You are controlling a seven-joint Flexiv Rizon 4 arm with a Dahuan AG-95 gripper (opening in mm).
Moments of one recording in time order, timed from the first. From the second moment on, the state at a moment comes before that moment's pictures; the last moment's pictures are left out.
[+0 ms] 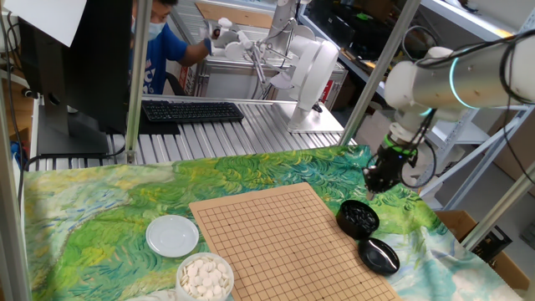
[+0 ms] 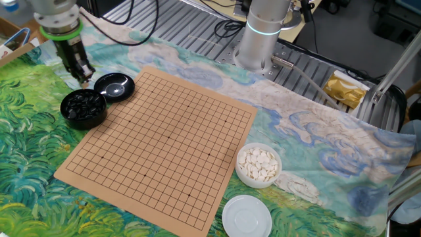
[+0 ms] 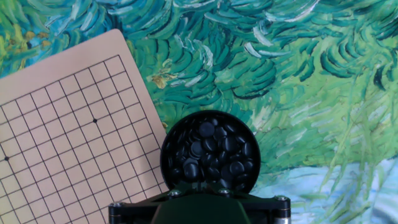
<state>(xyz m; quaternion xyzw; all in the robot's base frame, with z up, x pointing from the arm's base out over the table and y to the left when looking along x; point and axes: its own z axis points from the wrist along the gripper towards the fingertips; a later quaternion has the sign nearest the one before) 0.547 -0.309 0.126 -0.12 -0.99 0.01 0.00</state>
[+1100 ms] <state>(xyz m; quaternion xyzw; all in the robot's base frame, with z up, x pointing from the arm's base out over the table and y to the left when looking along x) 0.552 -0.321 0.096 -0.12 -0.99 -0.01 -0.01</state>
